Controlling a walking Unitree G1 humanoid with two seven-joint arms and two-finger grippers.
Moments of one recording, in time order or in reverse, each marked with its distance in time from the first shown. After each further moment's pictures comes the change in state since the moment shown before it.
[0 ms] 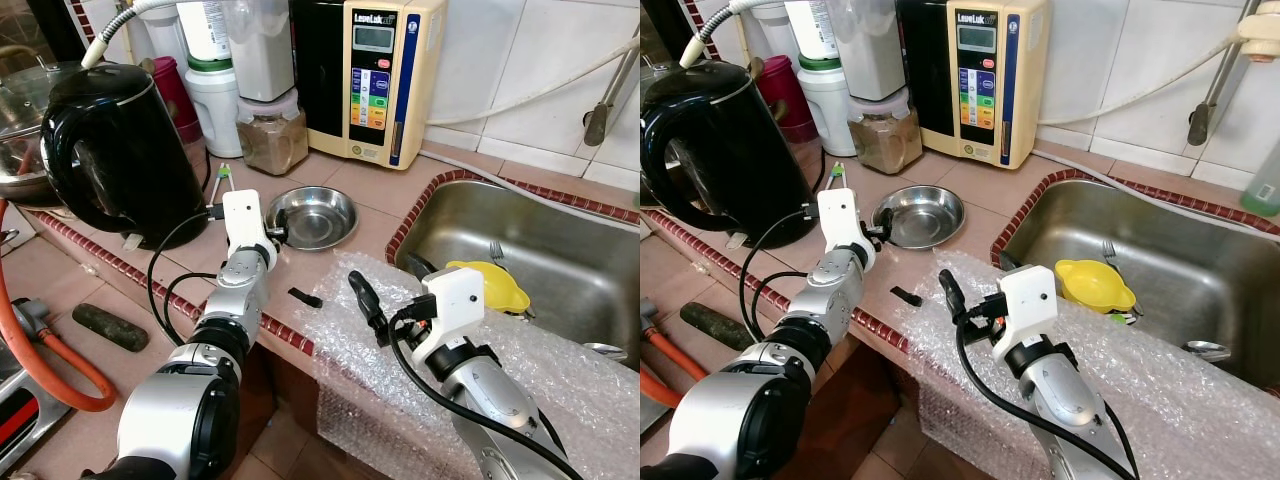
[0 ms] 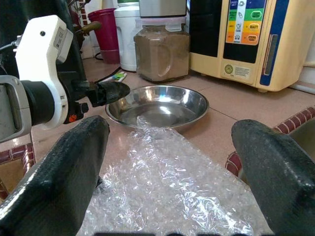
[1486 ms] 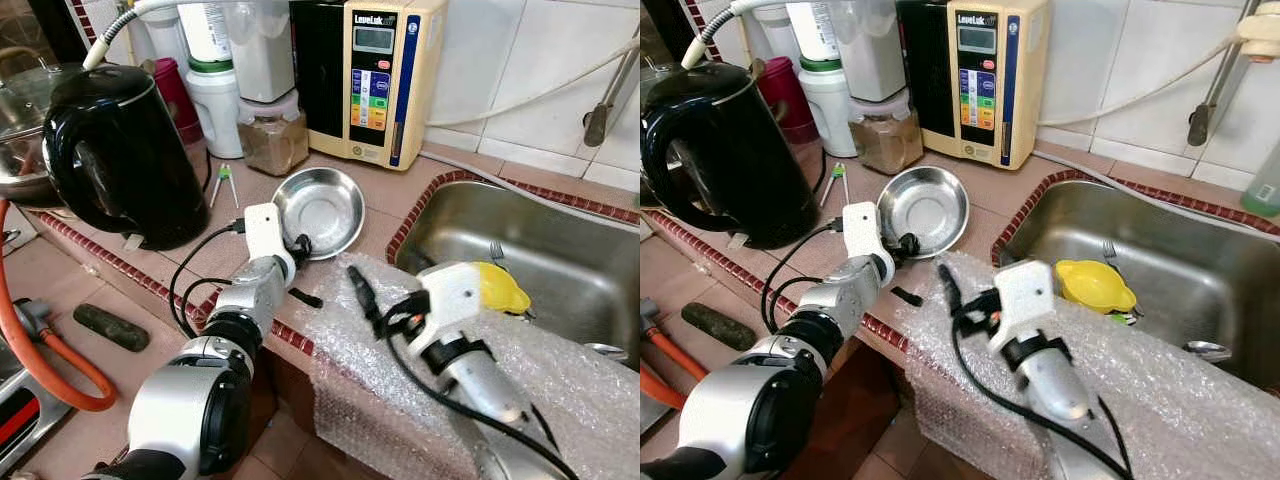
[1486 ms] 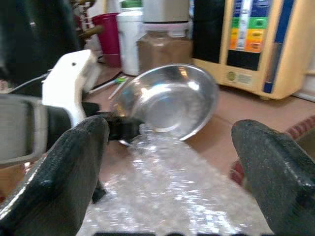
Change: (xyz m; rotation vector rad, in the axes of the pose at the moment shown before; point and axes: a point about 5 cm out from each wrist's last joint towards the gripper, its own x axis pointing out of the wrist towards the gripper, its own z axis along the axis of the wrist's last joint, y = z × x) left arm -0.002 -0.022 -0.018 -0.097 0.257 -0.076; right arm 0.006 0.005 0.001 -0.020 -0.014 0.011
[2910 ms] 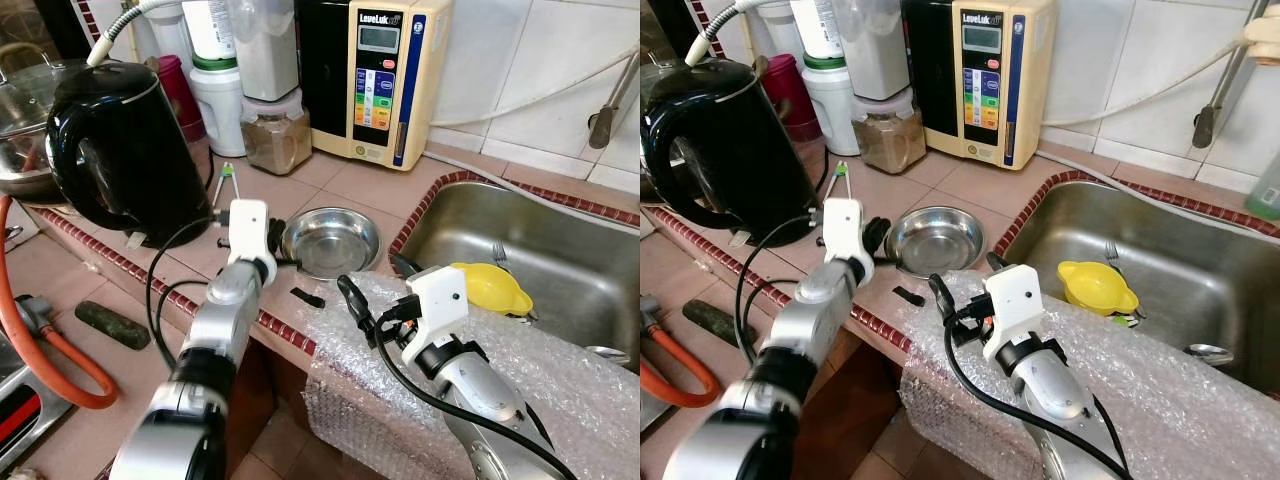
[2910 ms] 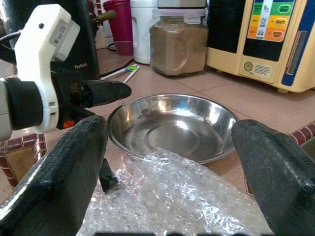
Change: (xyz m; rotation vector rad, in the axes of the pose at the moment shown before) left arm -0.023 0.021 0.006 0.215 -0.247 -0.130; right arm 0.001 0.001 -0.006 -0.007 0.038 0.036
